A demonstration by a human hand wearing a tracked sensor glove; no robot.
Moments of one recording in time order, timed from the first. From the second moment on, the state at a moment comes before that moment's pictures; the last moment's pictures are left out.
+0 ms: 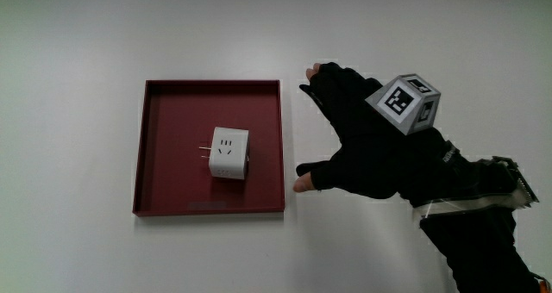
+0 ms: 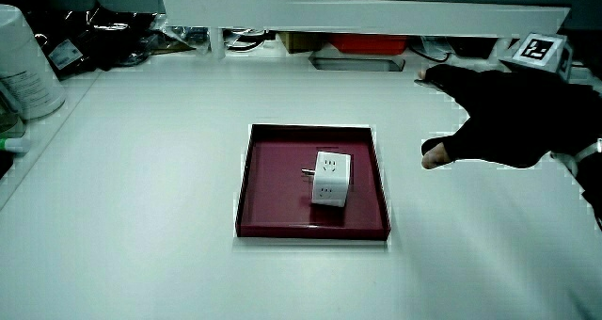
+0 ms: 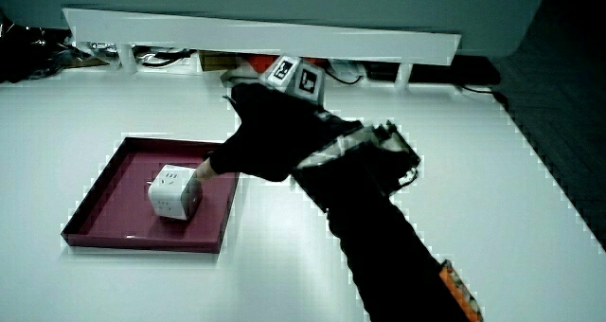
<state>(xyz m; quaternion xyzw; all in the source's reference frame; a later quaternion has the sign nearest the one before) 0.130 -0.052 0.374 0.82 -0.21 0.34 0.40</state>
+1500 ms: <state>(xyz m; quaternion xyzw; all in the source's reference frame) 0.016 -0.039 0.511 0.81 -0.21 0.30 0.46</state>
